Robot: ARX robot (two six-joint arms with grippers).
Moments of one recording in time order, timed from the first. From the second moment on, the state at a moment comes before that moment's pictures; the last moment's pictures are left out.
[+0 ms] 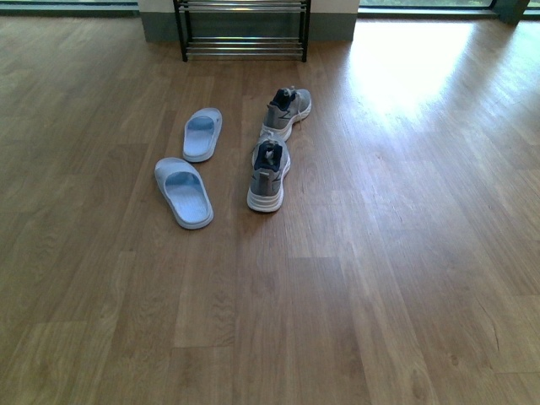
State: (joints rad) left arm 0.00 0.02 0.01 0.00 0.00 -0.01; right arm 0.00 0.00 0.02 0.00 0.00 0.00
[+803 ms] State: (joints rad) left arm 0.00 0.02 0.01 0.00 0.00 -0.01; right arm 0.00 0.00 0.02 0.00 0.00 0.00
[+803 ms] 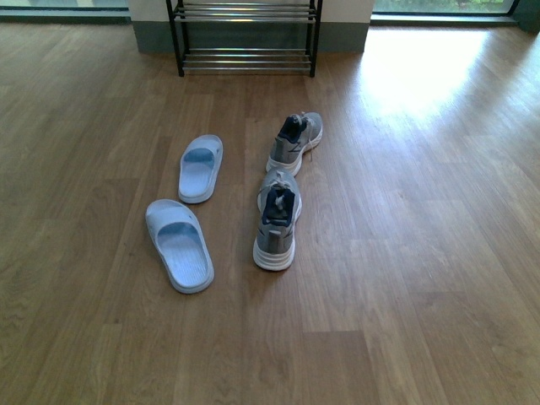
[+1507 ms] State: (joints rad) left arm 0.00 0.02 0.01 0.00 0.00 -0.01; right arm 0.00 0.00 0.02 0.00 0.00 0.00
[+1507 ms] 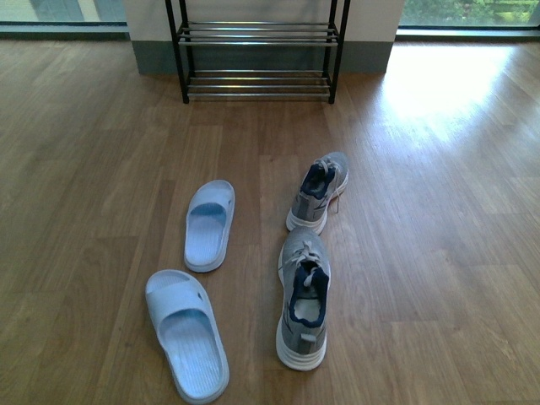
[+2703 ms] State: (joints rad) left arm 0.00 0.02 0.01 0.00 0.00 -0.01; right arm 0.00 0.00 0.02 0.00 0.00 0.00
